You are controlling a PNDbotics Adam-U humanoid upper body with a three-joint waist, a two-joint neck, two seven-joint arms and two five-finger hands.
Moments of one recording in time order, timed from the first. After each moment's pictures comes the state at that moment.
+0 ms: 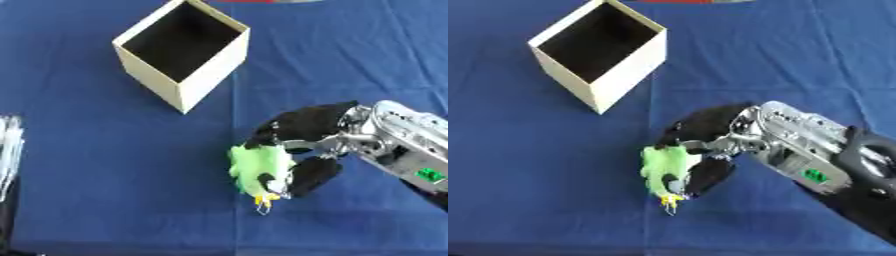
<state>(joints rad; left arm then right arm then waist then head) -0.33 0.33 0.11 -1.98 -0.25 -0.11 0.57 -0.89 -0.61 0.85 -1.76 0.65 0.08 0.90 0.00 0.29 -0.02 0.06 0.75</state>
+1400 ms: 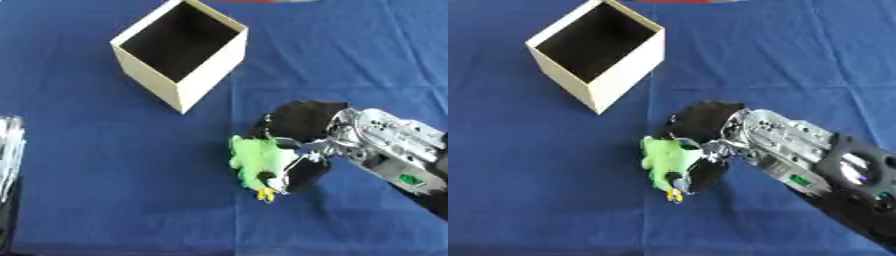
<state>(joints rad) -0.33 0.33 0.11 -1.98 -0.25 -0.11 0.58 -0.88 -0.60 0.85 -1.80 0.74 0.15 0.74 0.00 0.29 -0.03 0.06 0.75</state>
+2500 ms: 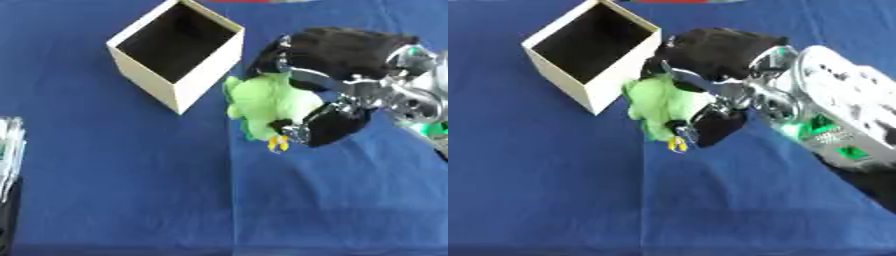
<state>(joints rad) -0.33 0.33 0.11 -1.98 -0.24 -0.11 0.57 -1.06 -0.58 0.70 -1.96 0.70 0.41 0.78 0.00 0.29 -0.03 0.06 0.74</state>
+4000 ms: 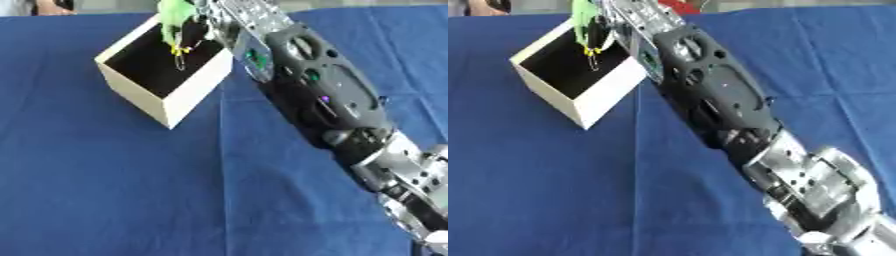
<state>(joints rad) -0.35 0.30 0.10 -1.98 -0.22 -0.11 0.55 -1.37 0.01 0.37 -0.88 1.08 0.35 0.40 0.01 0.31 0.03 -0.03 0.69</state>
